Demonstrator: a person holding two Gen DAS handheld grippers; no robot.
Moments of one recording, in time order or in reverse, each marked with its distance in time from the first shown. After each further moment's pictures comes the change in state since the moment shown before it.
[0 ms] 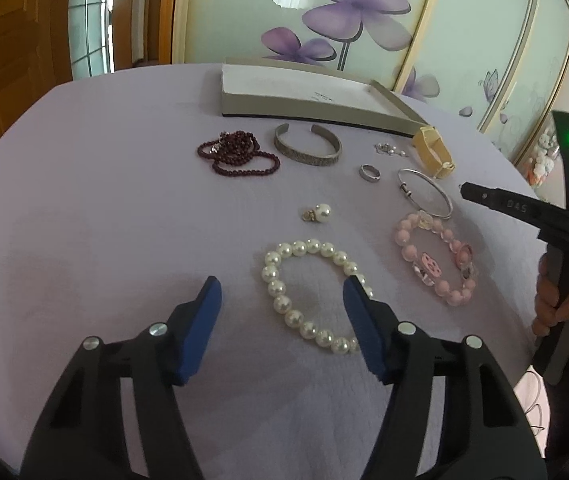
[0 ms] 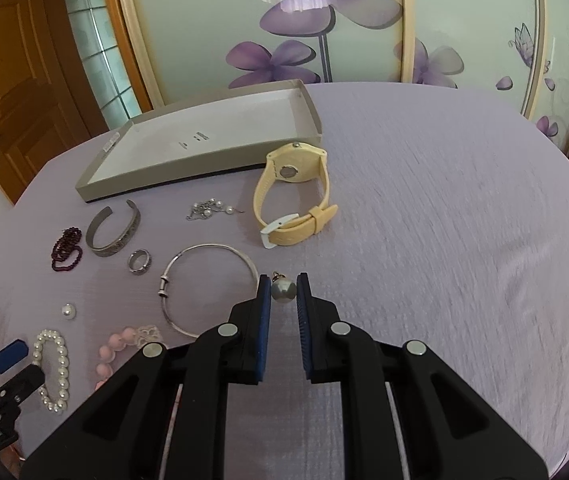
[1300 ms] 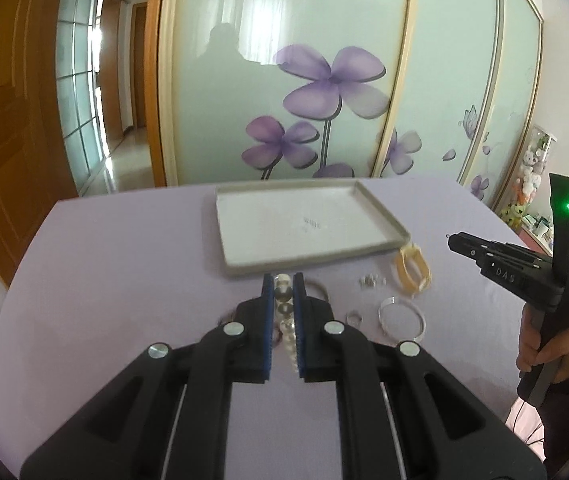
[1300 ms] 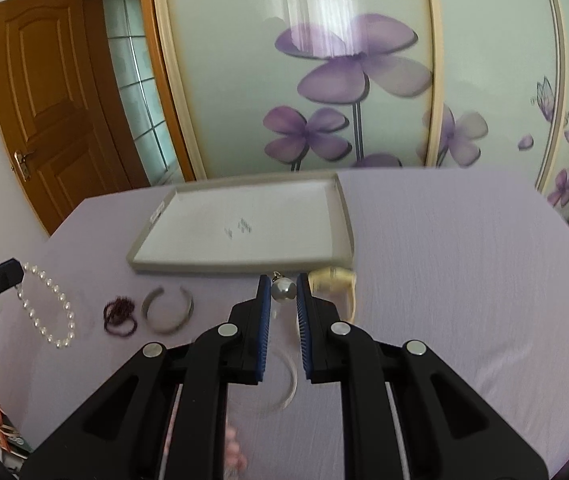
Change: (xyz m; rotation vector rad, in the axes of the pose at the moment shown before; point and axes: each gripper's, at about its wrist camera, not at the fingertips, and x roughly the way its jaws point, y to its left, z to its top) left arm -0.069 -0.009 0.126 0.111 -0.214 -0.011; right arm -0.045 0.011 0.066 -0.075 -0.186 0.107
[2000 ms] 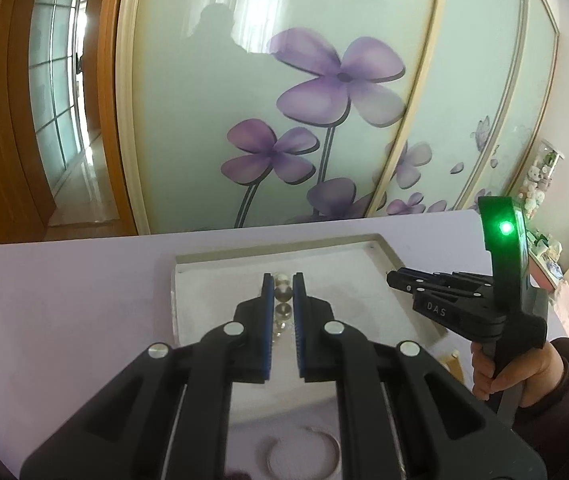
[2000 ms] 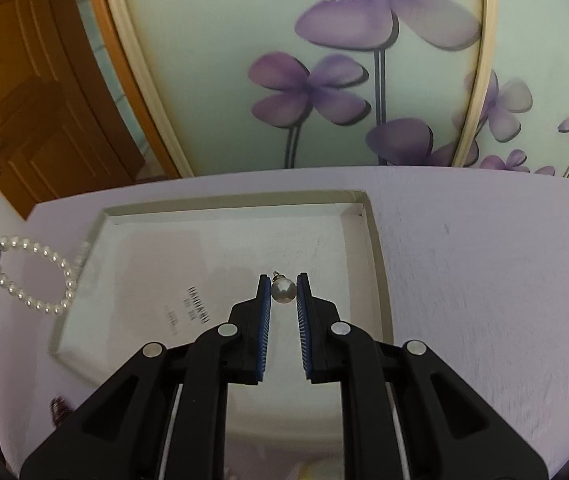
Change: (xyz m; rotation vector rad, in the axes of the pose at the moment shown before) left arm 0.169 0.015 0.108 -0.045 0.056 -0.060; right arm 0.195 -0.040 0.083 0.017 0.248 0.017
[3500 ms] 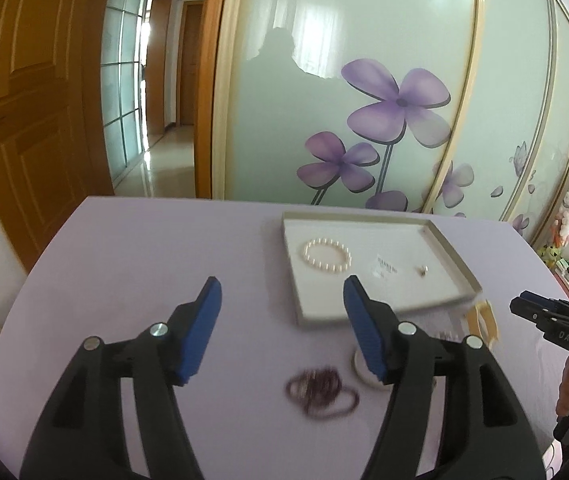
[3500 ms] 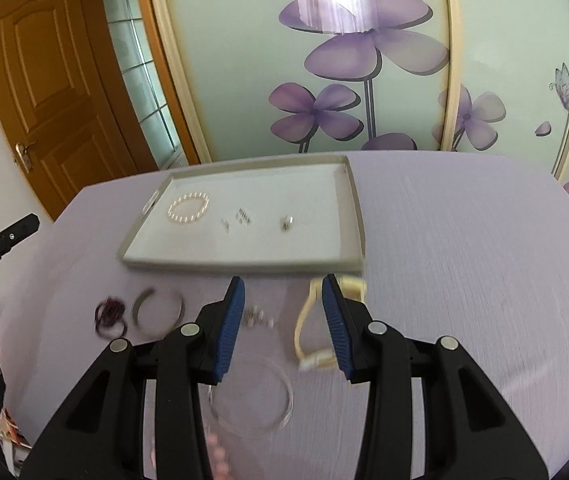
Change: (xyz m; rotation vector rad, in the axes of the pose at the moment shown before) left arm -0.127 0.055 -0.105 -0.092 -0.106 0.184; right arm -0.138 0.028 -0.121 -0.010 -0.146 0.030
